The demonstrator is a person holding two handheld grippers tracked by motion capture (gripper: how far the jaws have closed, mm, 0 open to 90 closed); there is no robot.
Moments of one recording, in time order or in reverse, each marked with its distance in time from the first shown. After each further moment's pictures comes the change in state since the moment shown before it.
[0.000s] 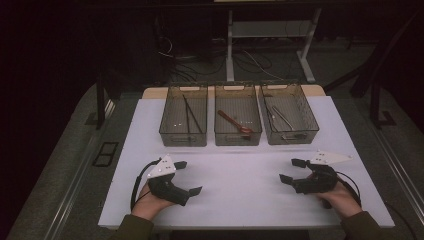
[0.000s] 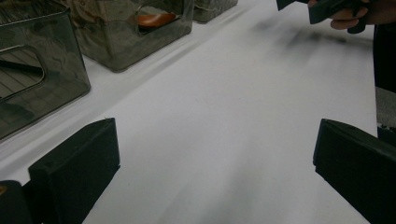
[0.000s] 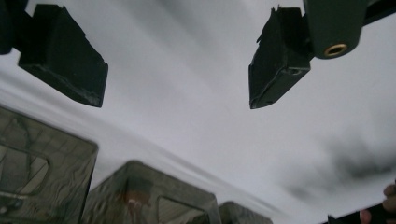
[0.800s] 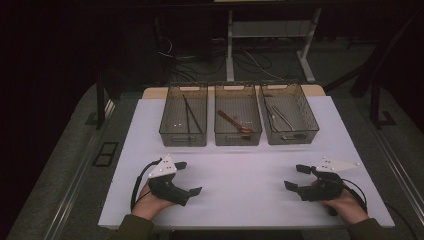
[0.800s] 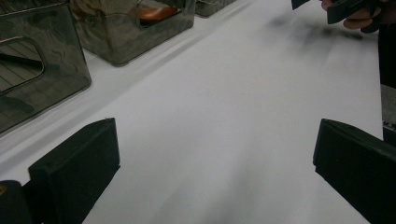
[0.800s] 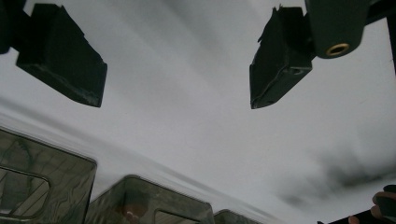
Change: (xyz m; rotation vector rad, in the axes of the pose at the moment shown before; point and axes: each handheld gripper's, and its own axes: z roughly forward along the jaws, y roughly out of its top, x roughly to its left) left arm 0.001 -0.001 0.001 0.022 0.006 0.001; right arm 0.002 -0.014 -0.012 -0.005 0.002 0.008
